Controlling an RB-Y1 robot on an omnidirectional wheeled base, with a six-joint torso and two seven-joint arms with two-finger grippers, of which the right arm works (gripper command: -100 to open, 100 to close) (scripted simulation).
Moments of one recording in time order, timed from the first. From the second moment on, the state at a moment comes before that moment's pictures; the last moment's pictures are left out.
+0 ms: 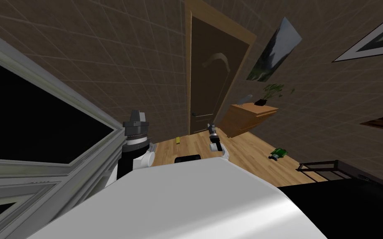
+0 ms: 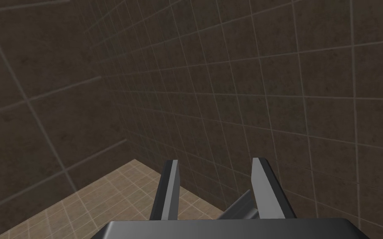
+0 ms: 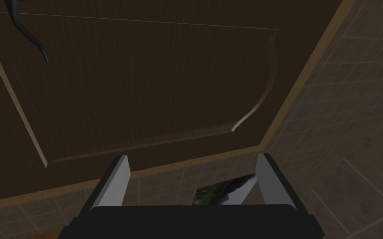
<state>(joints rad) 0.22 -0.13 -0.06 -1.62 0.02 -0.55 -0.09</state>
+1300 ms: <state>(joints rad) 0.08 -0.18 -0.08 -1.27 -0.01 -0.59 -0.09</state>
